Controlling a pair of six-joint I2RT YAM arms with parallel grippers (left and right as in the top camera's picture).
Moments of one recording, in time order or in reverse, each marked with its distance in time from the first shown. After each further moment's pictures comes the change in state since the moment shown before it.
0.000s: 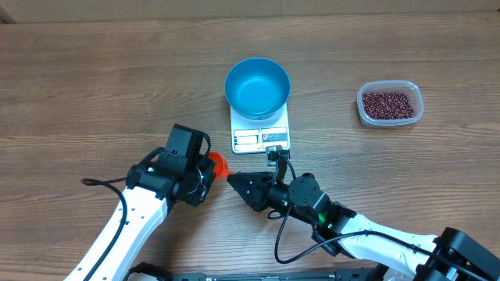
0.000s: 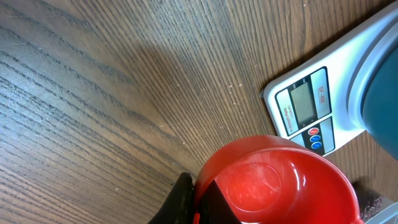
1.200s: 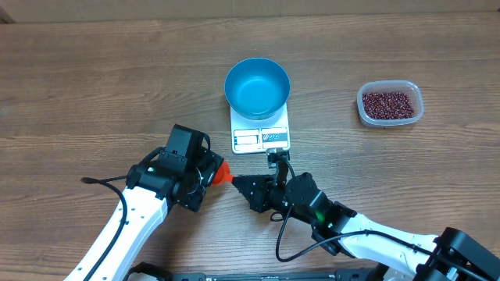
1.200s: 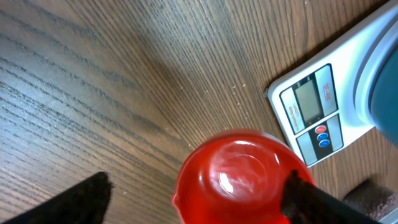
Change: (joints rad) left arm 0.000 0.000 0.000 -0.010 -0.008 0.043; right arm -0.011 0.000 0.000 -0.092 0.006 -0.002
